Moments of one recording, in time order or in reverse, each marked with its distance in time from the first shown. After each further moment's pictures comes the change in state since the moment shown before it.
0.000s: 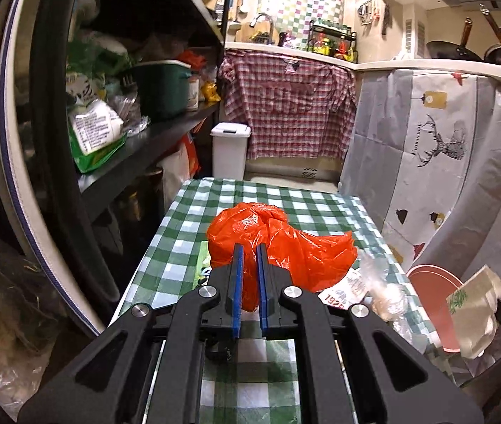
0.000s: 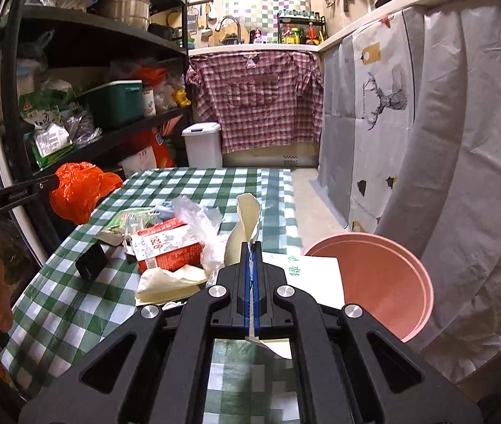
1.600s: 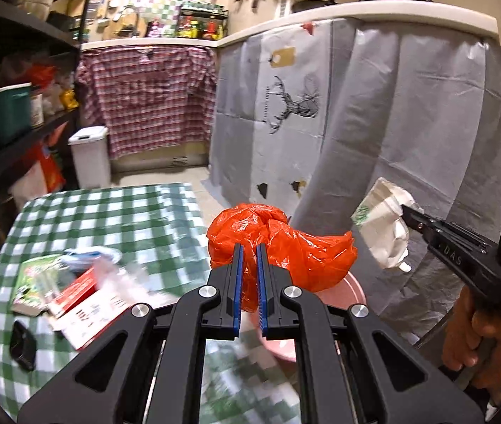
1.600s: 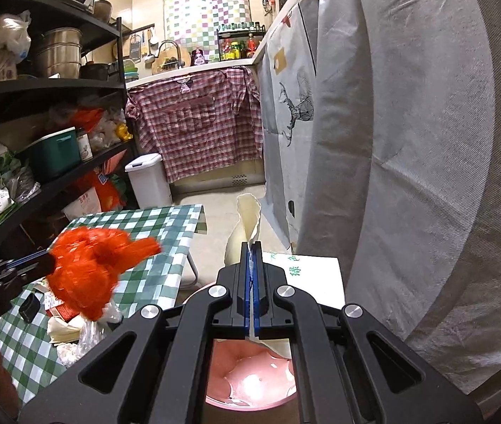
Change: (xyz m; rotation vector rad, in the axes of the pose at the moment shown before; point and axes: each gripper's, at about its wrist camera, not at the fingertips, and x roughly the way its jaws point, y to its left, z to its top) left arm 0.009 -0.223 -0.017 0.196 0.059 -0.431; right arm 0.014 -0.178 0.042 0.122 -0.049 -0.100
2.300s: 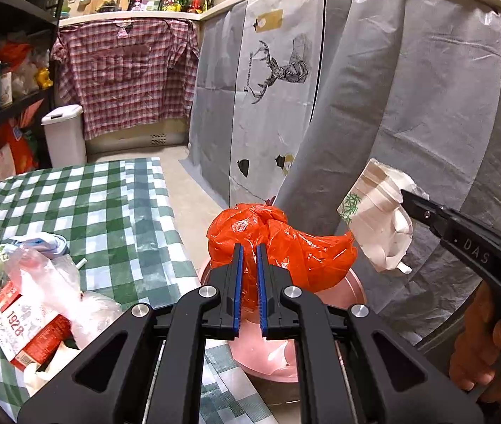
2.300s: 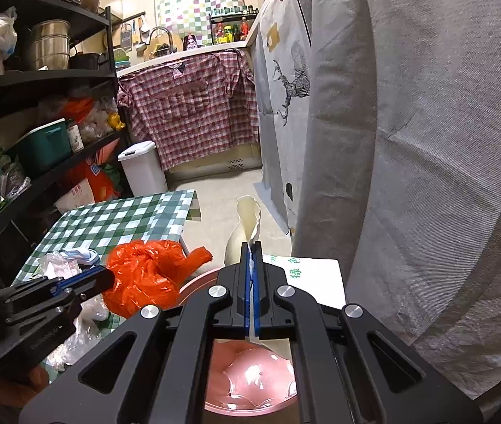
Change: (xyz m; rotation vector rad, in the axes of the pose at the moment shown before) left arm 0.075 -0.015 -0.017 -0.014 0.084 -0.059; right arm 0.030 -0.008 -0.008 0.029 0.062 -0.014
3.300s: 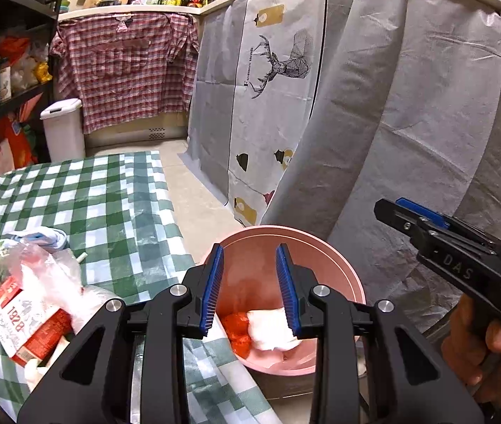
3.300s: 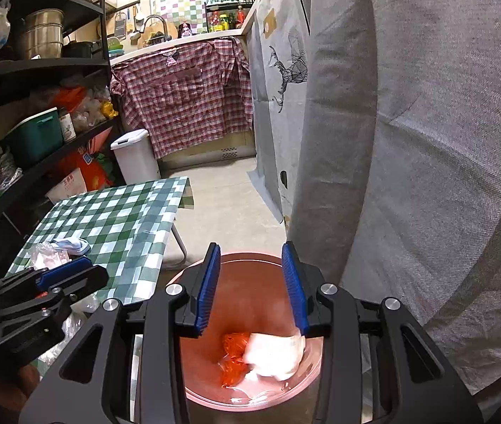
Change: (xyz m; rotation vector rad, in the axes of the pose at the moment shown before) left arm -0.006 0.002 0.001 -0.007 0.019 -0.005; right arm 0.011 0.005 -0.006 -0.009 0.039 -0.027
